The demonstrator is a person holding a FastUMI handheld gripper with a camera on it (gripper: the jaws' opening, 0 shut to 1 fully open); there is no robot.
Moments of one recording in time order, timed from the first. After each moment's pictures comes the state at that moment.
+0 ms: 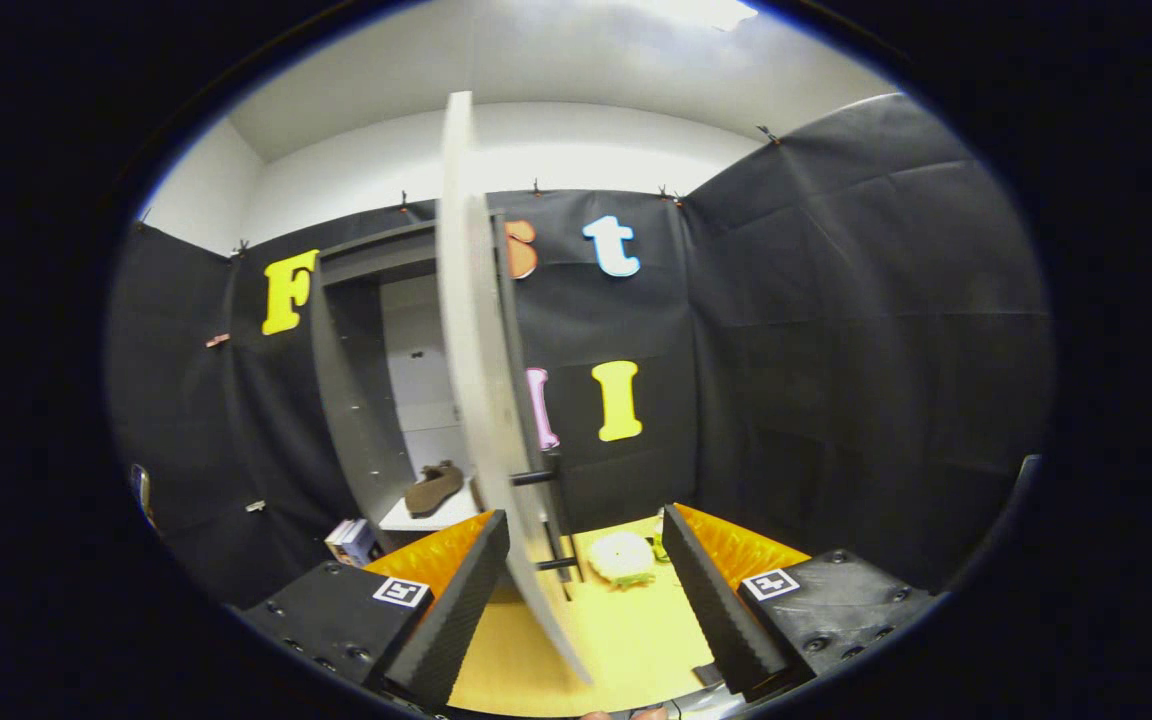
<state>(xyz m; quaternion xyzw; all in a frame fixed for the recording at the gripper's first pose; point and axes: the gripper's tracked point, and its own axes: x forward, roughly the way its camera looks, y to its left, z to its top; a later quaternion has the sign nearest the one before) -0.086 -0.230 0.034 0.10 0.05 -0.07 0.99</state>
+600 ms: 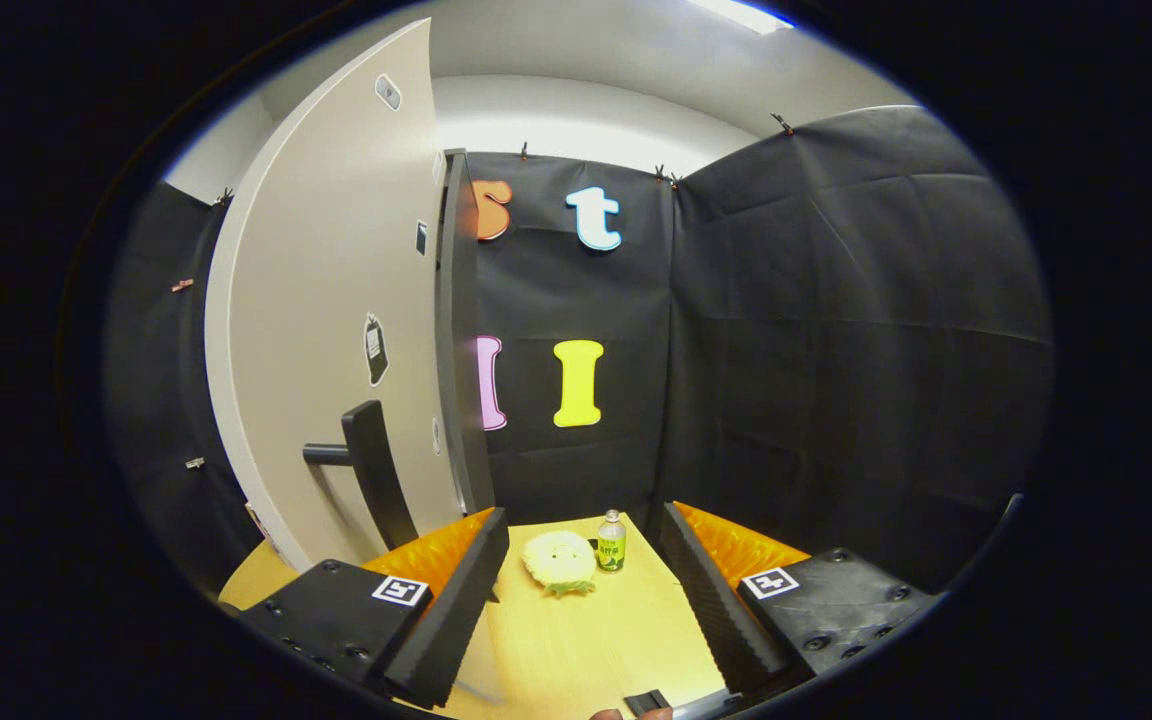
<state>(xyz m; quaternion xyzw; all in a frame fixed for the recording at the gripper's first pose) -0.010 -0.262 -0.012 0.04 0.07 -0.08 0.99</state>
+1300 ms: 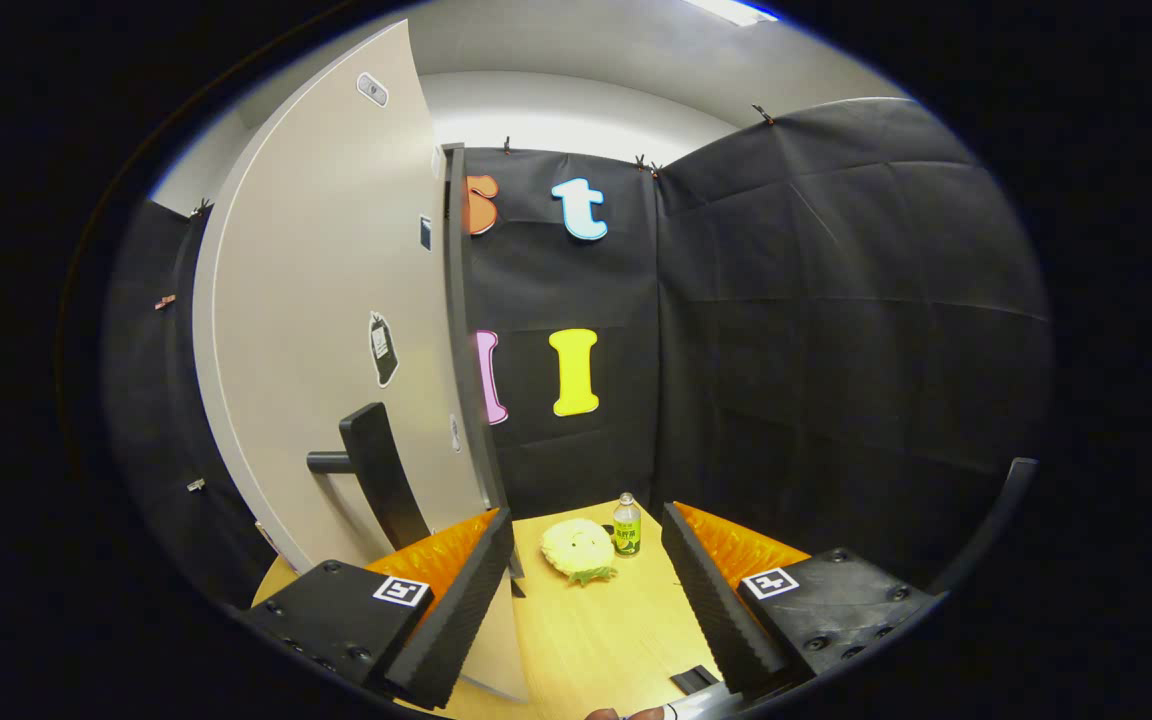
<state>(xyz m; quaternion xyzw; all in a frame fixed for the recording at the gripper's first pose) -0.018 -0.203 -0.017 0.08 0.09 -0.11 0.99</state>
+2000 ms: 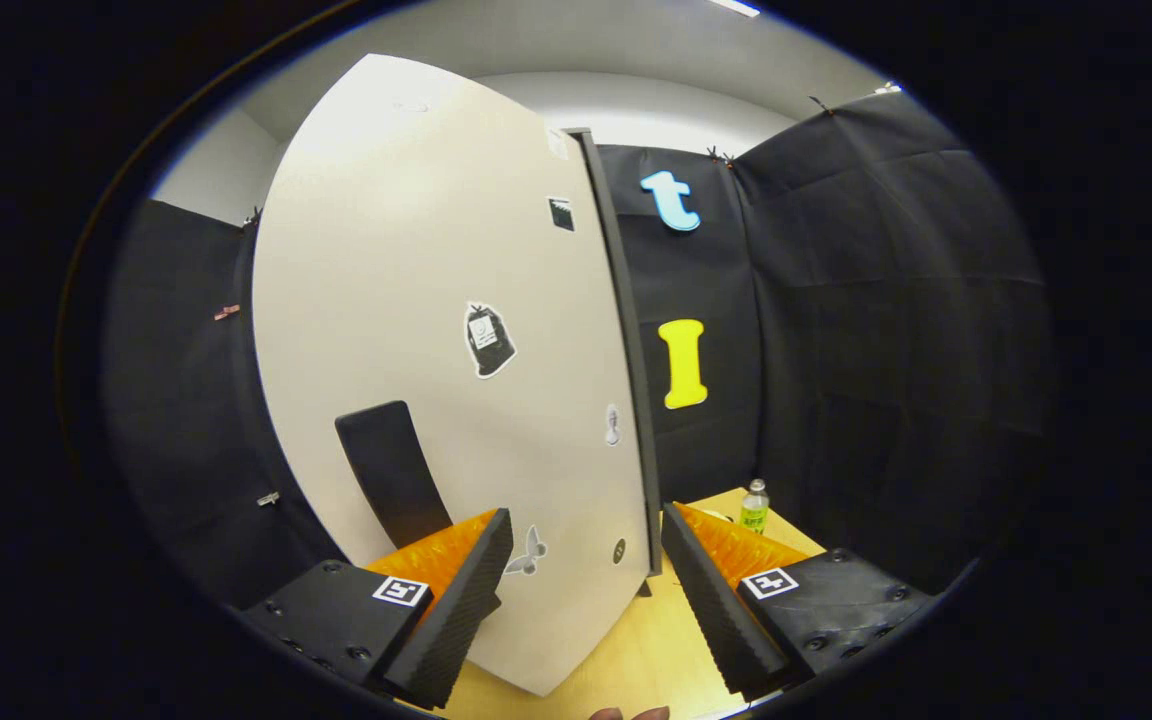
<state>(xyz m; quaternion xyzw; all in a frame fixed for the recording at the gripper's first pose) 0.019 -0.015 -0.020 0.11 0.08 0.01 0.99</state>
